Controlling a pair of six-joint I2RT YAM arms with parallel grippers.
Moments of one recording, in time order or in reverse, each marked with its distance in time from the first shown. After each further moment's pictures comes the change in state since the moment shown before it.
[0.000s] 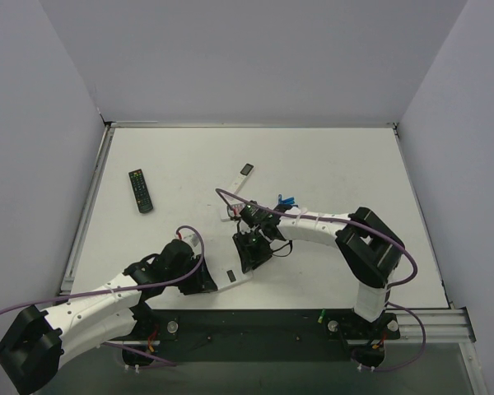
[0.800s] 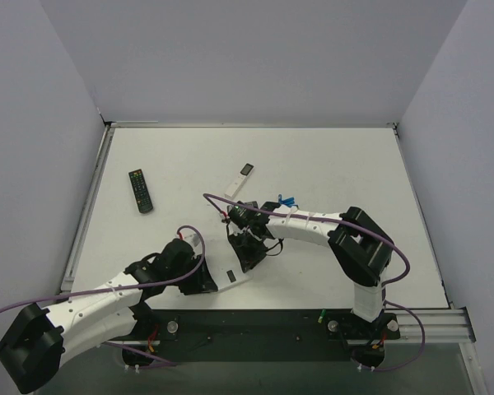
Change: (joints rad) left arm 0.000 0.012 0.002 0.003 0.008 -0.001; right arm 0.070 0.053 0.129 -0.138 0.105 -0.036
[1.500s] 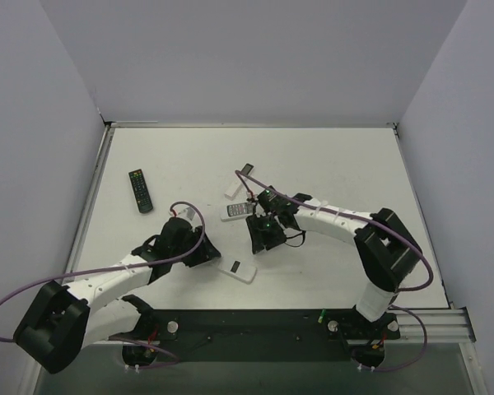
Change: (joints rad) left arm 0.160 0.203 0.082 0.234 -0.066 0.033; right arm -0.174 -0.114 -0.126 0.119 -0.014 -0.005
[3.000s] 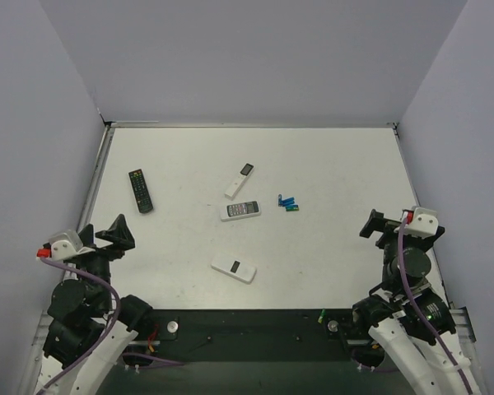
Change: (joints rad) left arm 0.087 -1.069 0.268 -0.311 -0.864 0.657; right arm -0.344 -1.529 -0.483 0.112 0.954 -0.353
